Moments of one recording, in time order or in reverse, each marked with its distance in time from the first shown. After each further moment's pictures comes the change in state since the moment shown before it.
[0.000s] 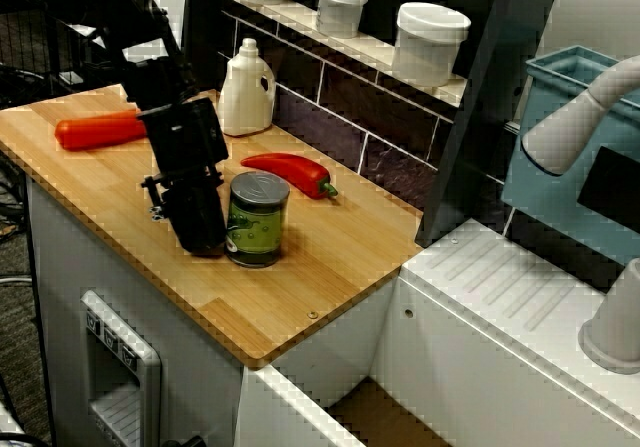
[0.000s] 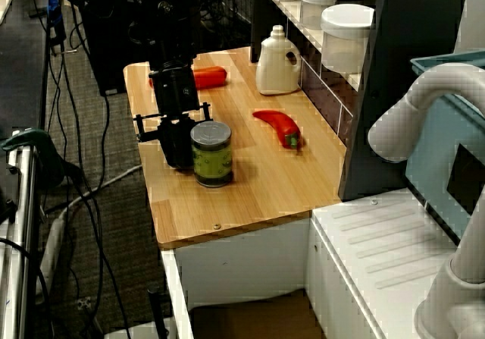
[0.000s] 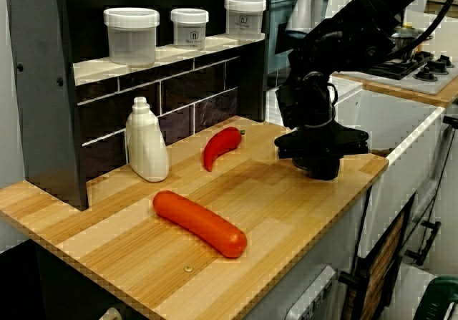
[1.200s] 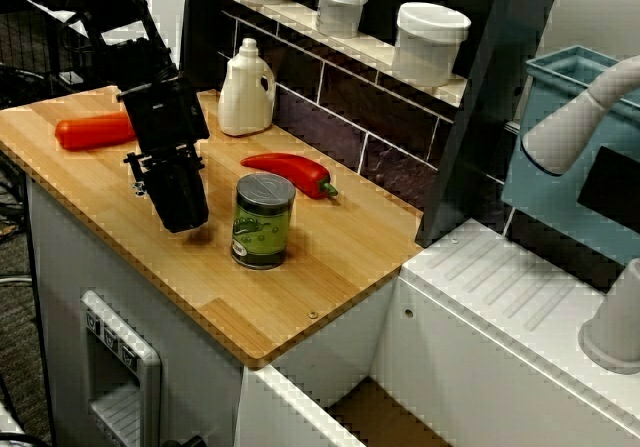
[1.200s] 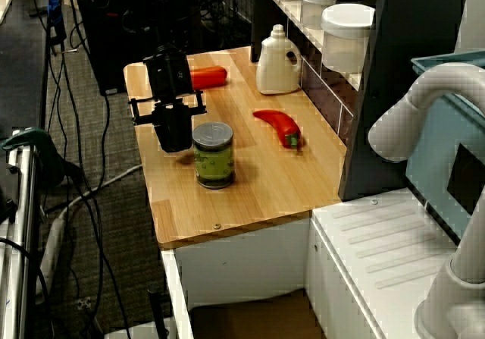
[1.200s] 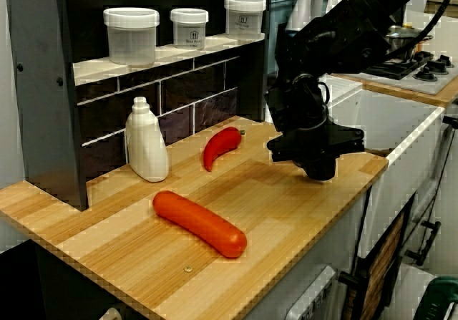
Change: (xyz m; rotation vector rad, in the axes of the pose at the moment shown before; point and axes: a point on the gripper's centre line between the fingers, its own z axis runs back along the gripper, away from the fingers) arm -0.012 0.004 0.019 -0.013 -0.053 0.041
